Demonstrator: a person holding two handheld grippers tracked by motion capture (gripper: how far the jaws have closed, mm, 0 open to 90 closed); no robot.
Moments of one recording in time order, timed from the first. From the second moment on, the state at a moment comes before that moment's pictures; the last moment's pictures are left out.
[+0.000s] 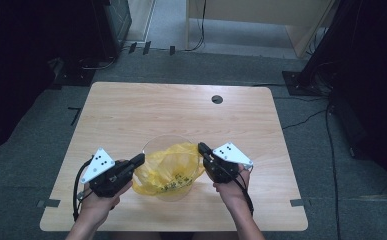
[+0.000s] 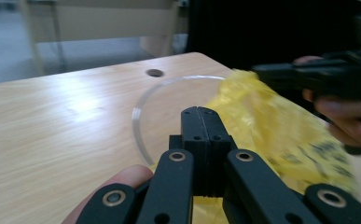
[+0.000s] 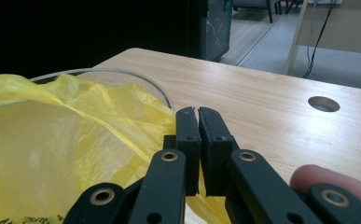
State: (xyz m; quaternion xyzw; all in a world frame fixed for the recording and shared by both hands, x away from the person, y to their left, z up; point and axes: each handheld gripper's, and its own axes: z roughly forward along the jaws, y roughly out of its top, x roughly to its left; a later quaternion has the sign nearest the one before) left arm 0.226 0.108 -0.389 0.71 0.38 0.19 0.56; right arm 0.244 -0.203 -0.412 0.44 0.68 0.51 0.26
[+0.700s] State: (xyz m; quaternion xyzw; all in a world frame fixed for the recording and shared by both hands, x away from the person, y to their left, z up) left arm 0.276 0.107 -0.417 0.65 0.49 0.20 0.55; right arm 0.266 -0.198 -0.415 0.46 0.70 0.51 0.22
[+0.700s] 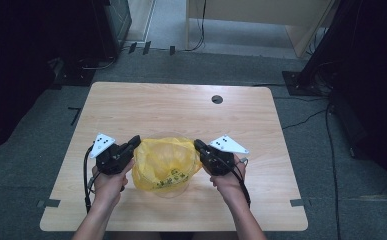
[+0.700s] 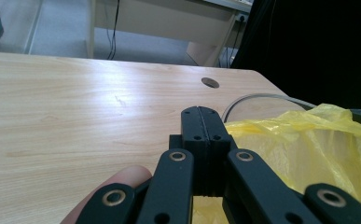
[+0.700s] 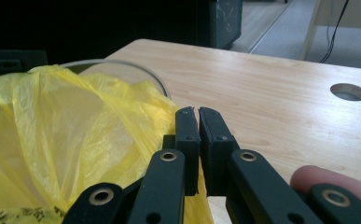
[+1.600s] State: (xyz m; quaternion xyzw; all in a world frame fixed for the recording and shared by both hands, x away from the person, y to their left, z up) left arm 0.288 0.101 -0.437 0.66 0.53 0.21 0.50; right arm 0.282 -0.213 -0.426 0.53 0.66 0.48 0.23
